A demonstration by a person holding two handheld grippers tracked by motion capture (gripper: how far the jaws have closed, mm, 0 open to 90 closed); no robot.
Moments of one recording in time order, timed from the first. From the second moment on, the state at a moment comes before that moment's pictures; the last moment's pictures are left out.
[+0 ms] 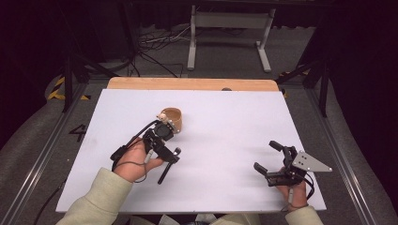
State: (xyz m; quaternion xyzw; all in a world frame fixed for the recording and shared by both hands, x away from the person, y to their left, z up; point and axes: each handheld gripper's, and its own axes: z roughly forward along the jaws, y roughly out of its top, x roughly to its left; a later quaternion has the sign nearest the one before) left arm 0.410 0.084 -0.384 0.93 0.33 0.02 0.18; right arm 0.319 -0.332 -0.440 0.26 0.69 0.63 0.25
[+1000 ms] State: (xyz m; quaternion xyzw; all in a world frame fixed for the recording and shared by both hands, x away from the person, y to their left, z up) left arm 0.407 0.070 -0.416 0.94 0.32 0.02 0.13; right arm 0.318 -0.330 -0.439 0.25 0.69 0.62 0.26
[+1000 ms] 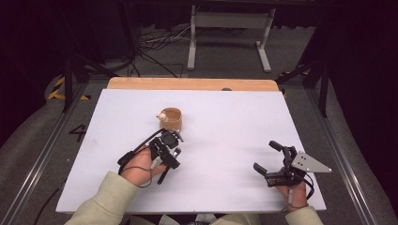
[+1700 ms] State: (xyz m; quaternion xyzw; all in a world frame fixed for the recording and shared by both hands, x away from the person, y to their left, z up) left arm 0.406 0.062 -0.424 0.94 0.34 0.01 0.09; right arm 0.318 -0.329 -0.439 0.26 0.70 0.62 0.26
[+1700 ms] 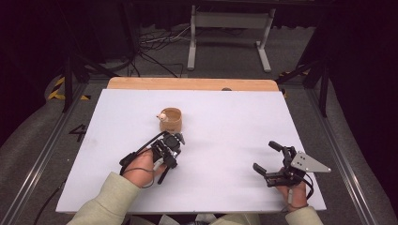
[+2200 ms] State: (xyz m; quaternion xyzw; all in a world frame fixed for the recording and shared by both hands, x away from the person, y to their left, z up) left arm 0.404 0.062 -0.422 0.94 0.32 0.02 0.08; right arm 0.318 -0.328 -0.439 0.26 0.70 0.62 0.25
